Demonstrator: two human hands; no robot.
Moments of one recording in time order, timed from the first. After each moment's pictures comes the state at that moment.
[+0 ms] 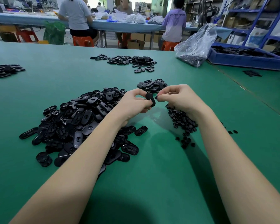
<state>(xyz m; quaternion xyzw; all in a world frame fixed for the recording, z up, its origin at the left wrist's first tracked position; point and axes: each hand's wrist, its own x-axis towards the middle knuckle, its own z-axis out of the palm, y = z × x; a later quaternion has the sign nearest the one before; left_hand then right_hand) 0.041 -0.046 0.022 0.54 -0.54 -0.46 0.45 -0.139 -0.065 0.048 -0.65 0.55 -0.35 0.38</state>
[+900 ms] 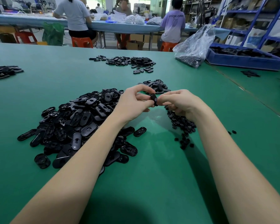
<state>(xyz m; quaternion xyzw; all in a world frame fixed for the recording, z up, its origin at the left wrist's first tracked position) 0.038 -0.043 0.023 0.48 -0.61 -0.40 0.49 -0.141 -0.074 0.043 -0.57 0.59 -0.33 0.47</state>
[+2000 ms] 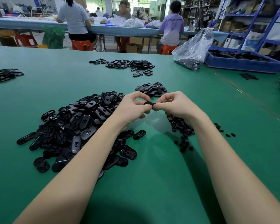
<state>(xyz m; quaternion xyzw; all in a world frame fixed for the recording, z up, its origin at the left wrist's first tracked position) 0.038 -0.043 0.023 0.53 -0.56 -0.44 0.45 -0.138 -0.068 0.040 -0.67 0.55 -0.31 0.40</state>
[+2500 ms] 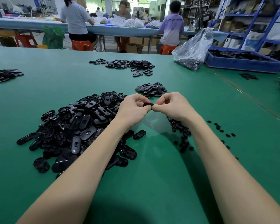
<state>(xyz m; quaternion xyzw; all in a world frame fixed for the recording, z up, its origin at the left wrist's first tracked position) 0.033 -0.050 0.012 0.58 -0.57 -0.36 0.46 -0.132 -0.074 0.030 -0.69 0.57 -0.32 0.32</state>
